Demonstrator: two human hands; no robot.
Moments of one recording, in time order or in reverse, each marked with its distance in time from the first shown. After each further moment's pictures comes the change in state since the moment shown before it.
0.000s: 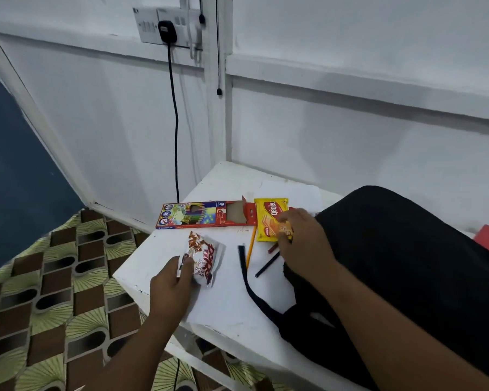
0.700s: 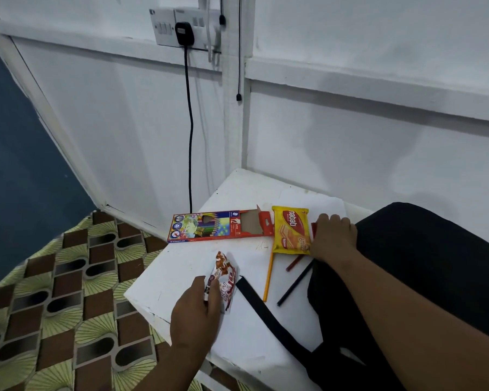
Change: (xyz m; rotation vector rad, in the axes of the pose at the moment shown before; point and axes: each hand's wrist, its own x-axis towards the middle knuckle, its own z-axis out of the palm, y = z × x) left_hand 0.008 -0.011 0.021 0.254 0.069 0.138; right_hand 0.084 0.054 0.040 -0.681 -0.307 0.355
